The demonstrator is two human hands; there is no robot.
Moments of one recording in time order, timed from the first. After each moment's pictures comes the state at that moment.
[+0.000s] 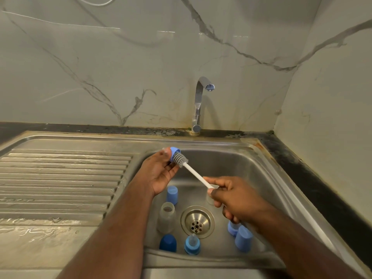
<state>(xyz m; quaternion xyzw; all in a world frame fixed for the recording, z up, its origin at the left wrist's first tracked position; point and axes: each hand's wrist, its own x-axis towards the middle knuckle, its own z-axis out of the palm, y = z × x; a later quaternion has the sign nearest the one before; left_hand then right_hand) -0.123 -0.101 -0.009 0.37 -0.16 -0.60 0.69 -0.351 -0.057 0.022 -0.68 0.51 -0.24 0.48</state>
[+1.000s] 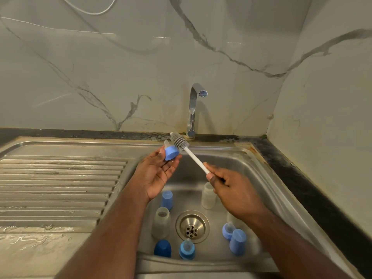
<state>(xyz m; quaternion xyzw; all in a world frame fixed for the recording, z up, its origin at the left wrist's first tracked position) -0.132 -0.086 0.009 0.29 -0.19 -0.62 0.71 -0.358 -0.072 0.024 -0.77 0.49 -0.30 0.28</state>
